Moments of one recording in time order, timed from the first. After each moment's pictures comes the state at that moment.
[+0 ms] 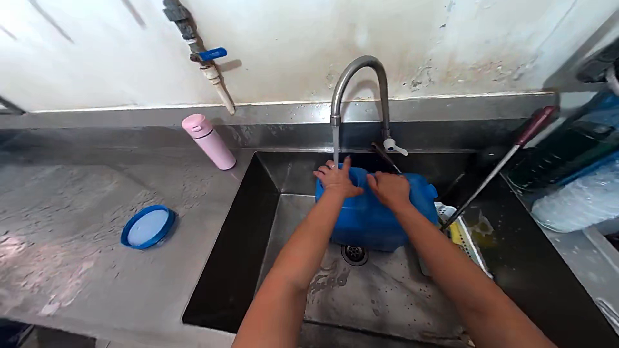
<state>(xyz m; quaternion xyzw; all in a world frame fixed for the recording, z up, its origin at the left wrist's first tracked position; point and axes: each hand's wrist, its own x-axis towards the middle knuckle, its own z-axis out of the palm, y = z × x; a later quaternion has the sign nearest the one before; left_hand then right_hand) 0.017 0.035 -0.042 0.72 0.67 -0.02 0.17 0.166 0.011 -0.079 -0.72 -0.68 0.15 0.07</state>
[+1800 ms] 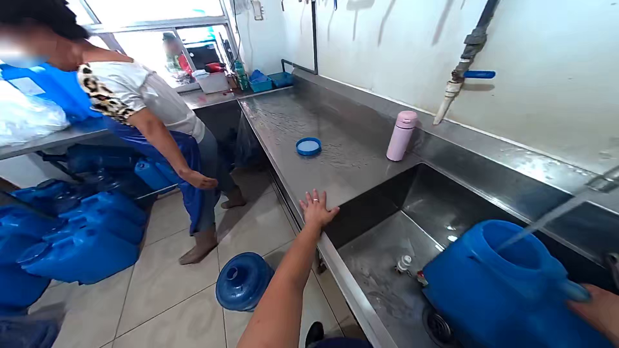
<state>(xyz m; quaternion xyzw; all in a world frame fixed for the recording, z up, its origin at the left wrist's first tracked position) -0.302 -0.216 -0.106 0.32 0.93 0.11 0.11 0.199 0.023 -0.079 -0.62 -0.77 0.16 -0.04</state>
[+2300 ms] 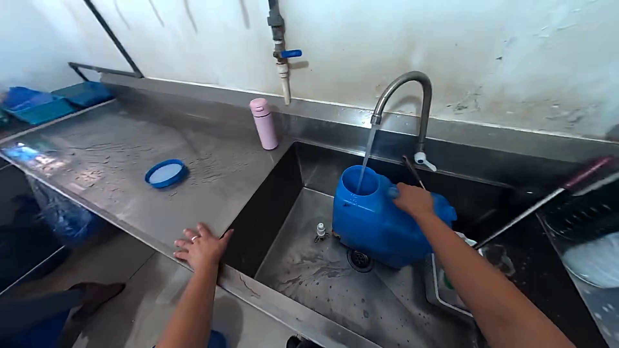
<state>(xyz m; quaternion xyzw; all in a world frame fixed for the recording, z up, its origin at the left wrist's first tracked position) -0.302 -0.209 -0.121 0.28 0.96 0.08 0.07 0.171 -0.013 -0.054 -0.69 -0.70 0.16 -0.06</state>
